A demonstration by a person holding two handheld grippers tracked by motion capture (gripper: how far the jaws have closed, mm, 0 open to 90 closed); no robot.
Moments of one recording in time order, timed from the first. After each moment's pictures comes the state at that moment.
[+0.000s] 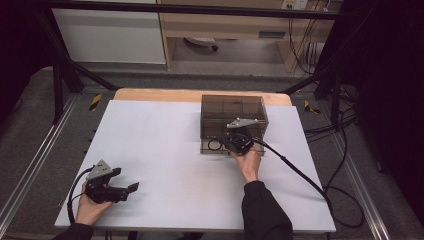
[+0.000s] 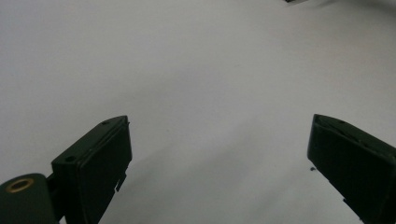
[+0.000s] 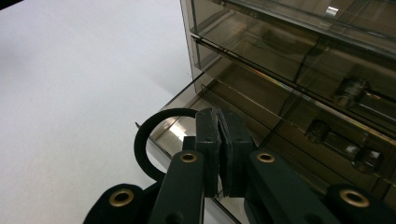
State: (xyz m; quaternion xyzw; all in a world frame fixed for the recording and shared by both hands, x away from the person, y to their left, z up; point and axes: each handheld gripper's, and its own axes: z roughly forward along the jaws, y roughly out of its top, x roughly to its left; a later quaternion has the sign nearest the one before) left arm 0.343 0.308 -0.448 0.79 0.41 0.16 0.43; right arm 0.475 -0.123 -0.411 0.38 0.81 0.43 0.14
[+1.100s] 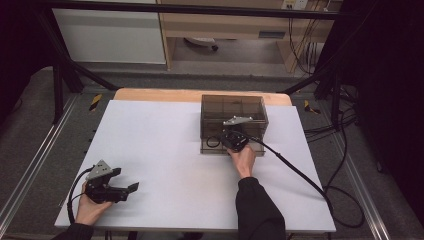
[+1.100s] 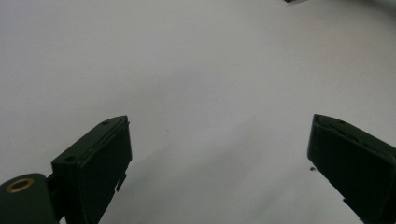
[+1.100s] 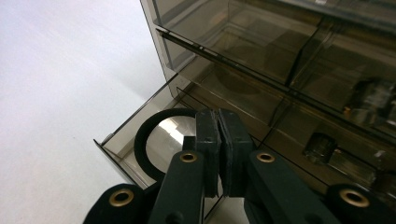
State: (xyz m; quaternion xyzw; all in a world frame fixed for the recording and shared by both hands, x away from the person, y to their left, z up) left arm 0.343 0.308 -0.448 0.79 0.41 0.16 0.43; right arm 0.498 -0.114 -0.429 0.41 0.80 0.41 0.15
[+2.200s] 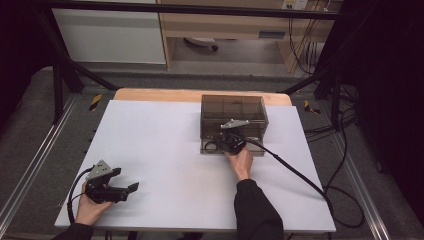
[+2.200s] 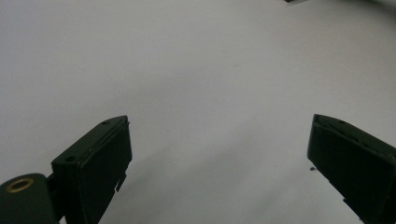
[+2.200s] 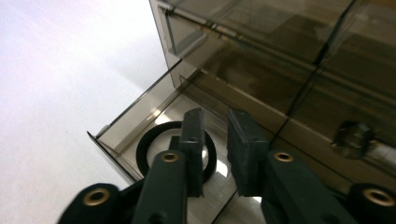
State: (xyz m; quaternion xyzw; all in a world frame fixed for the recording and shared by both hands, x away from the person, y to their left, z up) left arm 0.343 0.308 -0.448 0.79 0.41 0.16 0.43; right arm 0.496 -0.107 -0.441 0.41 0.80 0.41 0.15
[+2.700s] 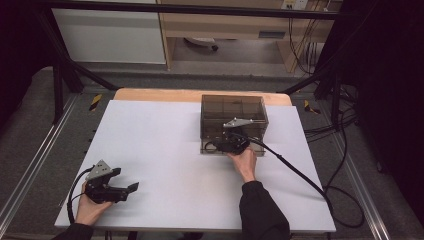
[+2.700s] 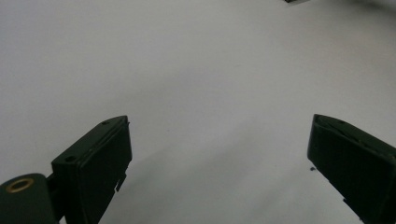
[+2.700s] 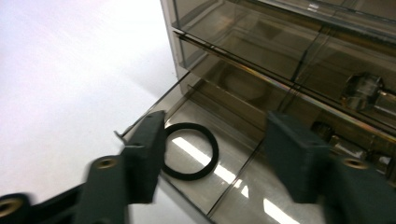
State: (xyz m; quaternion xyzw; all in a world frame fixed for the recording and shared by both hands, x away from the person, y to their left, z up) left arm 0.343 0.308 -0.448 0.79 0.41 0.16 0.43; right arm 0.482 -0.113 -0.420 0.41 0.80 0.41 0.16
